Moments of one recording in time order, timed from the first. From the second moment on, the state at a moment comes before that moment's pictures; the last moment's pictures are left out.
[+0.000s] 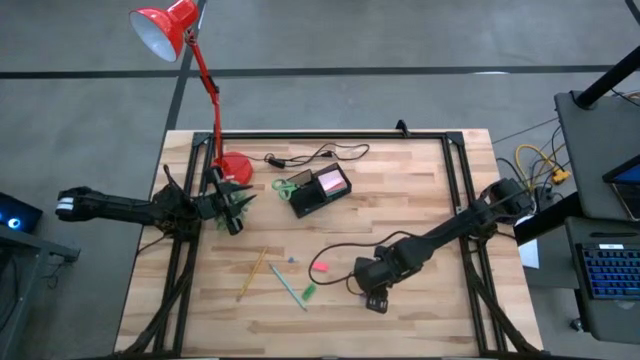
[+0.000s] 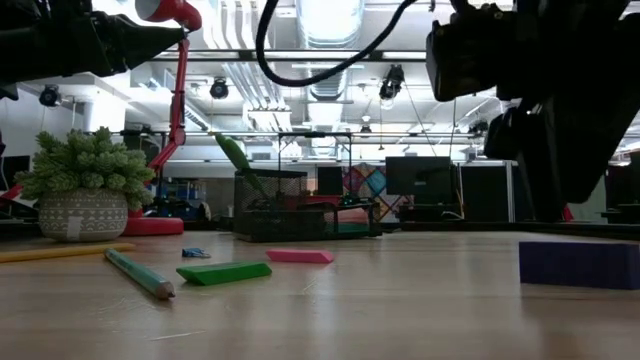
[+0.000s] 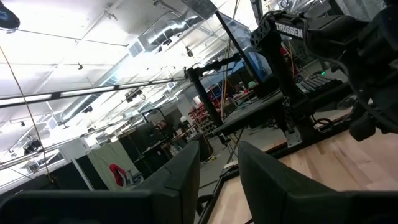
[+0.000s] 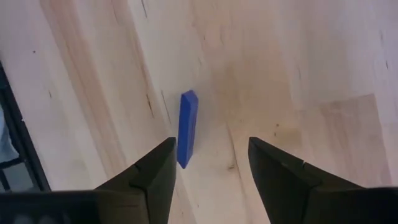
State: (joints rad) left arm -0.03 0.48 0.06 0.70 -0.24 0.64; right arm 0.45 1.77 1.12 -0.59 -0.11 0.77
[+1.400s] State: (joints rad) left arm -0.03 0.48 0.06 0.70 -0.24 0.70; right arm 0.53 1.80 1.17 -0.55 0.05 0.77
